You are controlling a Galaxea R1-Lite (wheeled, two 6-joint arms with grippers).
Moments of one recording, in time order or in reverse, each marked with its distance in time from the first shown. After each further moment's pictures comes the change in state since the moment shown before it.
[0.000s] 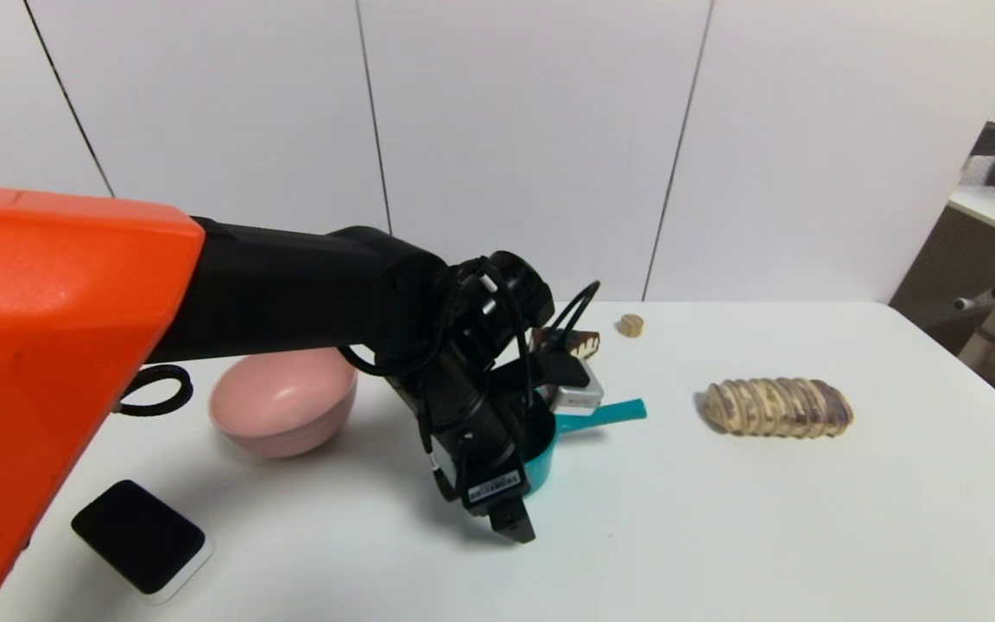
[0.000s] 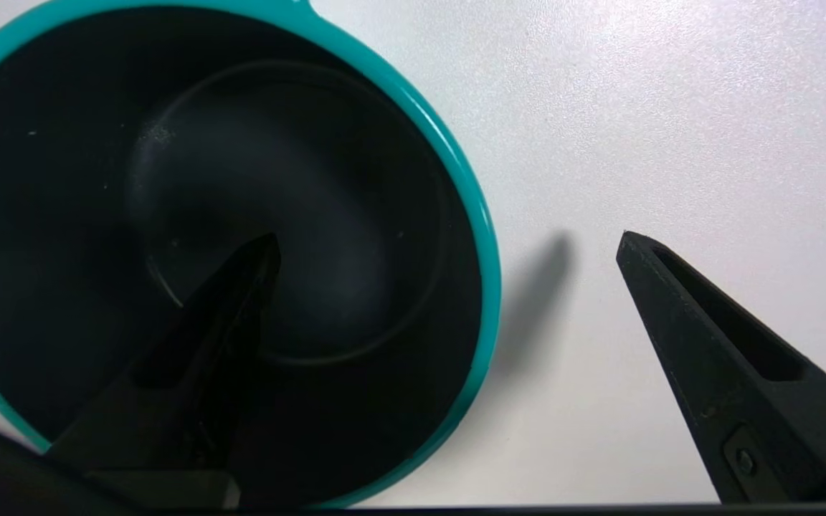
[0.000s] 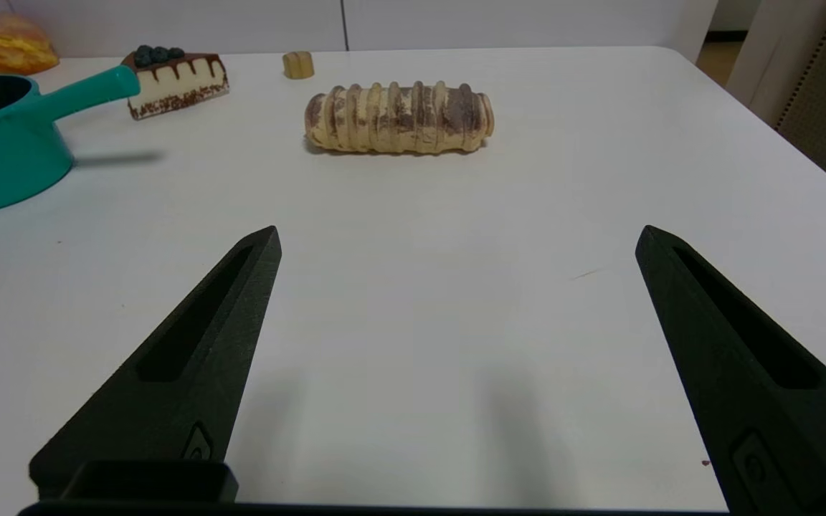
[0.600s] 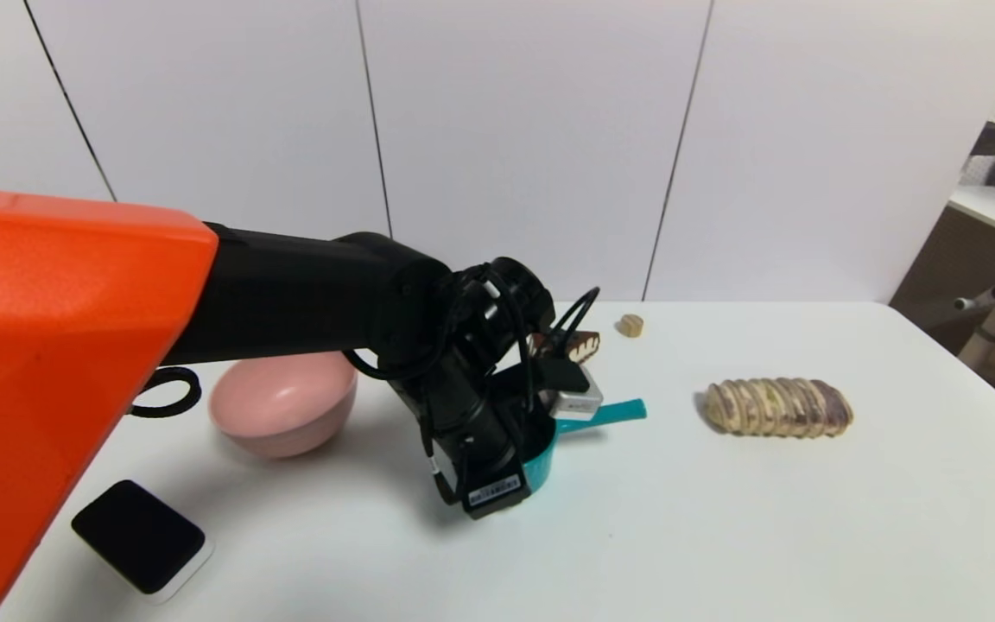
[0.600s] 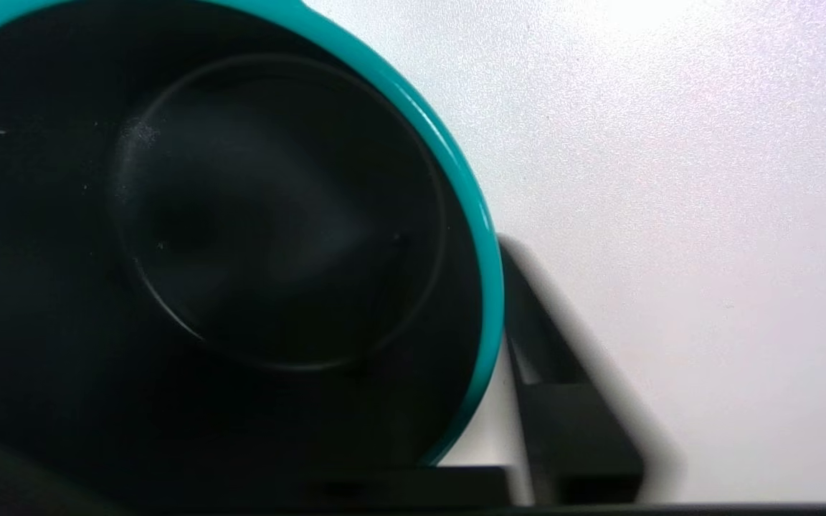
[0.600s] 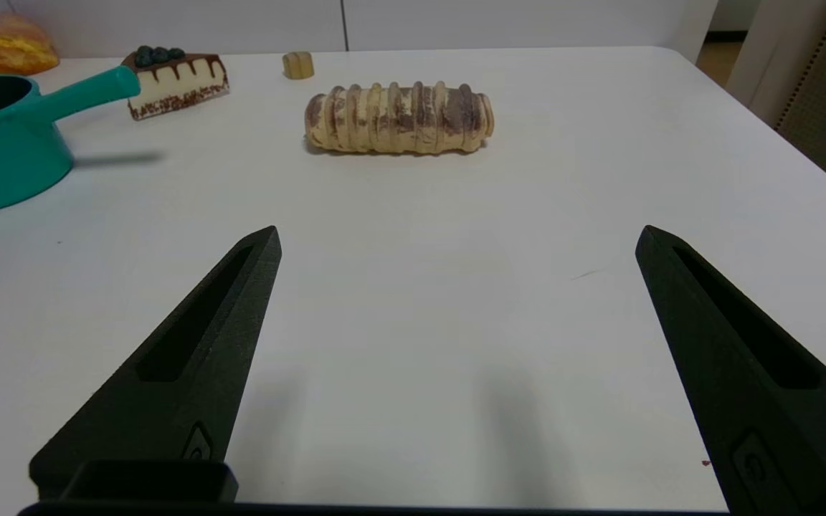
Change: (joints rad) left arm 0.000 0.008 0.004 -0.002 -0.001 0.003; right arm 0.000 0.000 0.000 0.000 0.000 0.000
